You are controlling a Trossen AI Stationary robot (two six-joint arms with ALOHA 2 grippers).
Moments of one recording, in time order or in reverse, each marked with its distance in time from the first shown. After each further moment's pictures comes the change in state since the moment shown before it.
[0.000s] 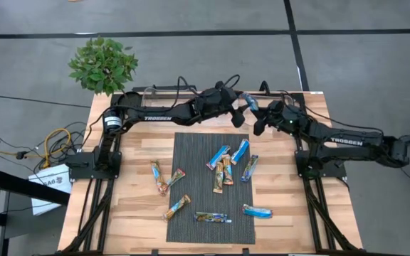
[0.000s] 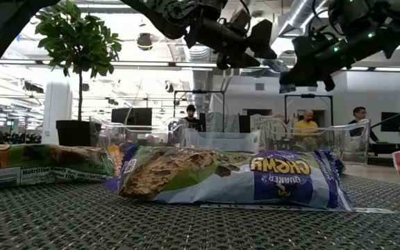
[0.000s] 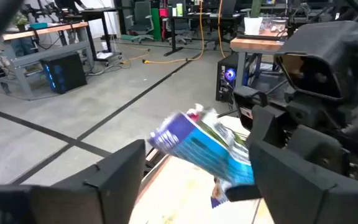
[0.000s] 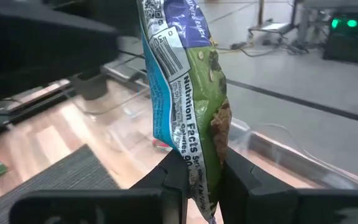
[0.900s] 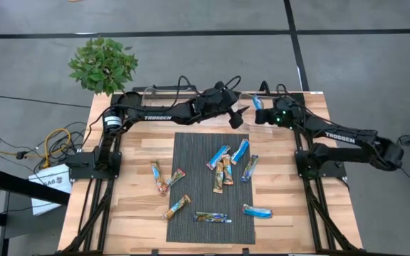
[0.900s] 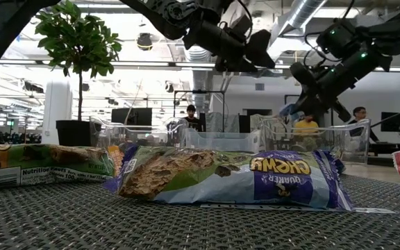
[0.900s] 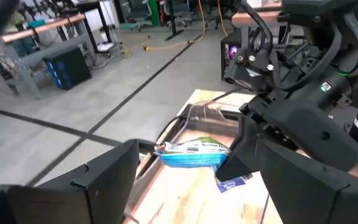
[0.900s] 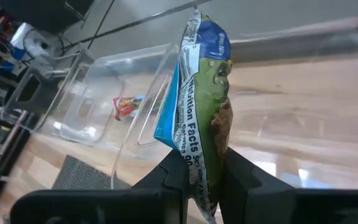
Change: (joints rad) left arm 0.005 0.000 0.000 -0.083 0.001 0.084; right arm -0.222 0.115 0.000 -0.165 -0.185 0.512
